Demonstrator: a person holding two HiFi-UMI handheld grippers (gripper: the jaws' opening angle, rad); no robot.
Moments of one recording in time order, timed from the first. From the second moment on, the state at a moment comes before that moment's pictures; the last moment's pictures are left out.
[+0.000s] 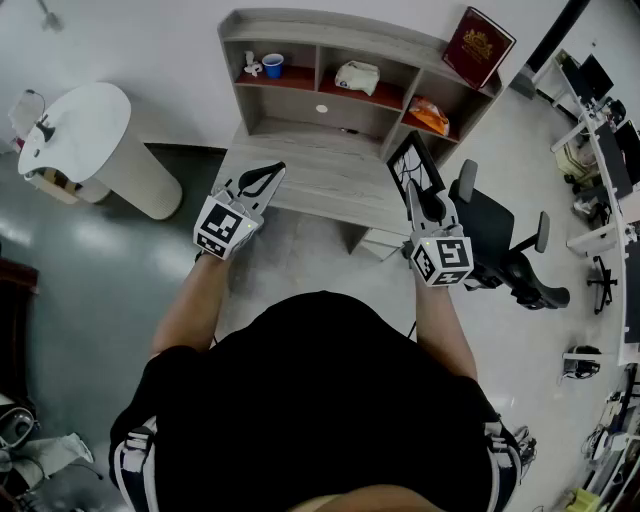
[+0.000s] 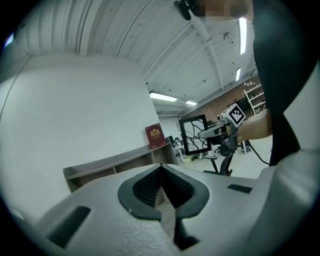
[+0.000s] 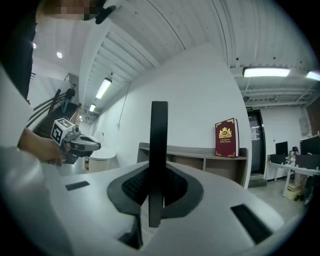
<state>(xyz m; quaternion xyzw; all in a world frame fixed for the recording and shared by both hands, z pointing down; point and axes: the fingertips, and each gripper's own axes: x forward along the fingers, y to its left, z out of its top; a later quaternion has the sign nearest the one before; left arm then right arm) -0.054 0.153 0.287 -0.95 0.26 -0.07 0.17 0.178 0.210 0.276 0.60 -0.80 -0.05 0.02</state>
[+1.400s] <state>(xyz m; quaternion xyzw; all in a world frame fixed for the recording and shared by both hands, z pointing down) 0.029 0.142 0.319 -0.94 0.30 -0.11 0.14 0.258 0.177 0.295 0.54 -0.84 -0.03 0.00</state>
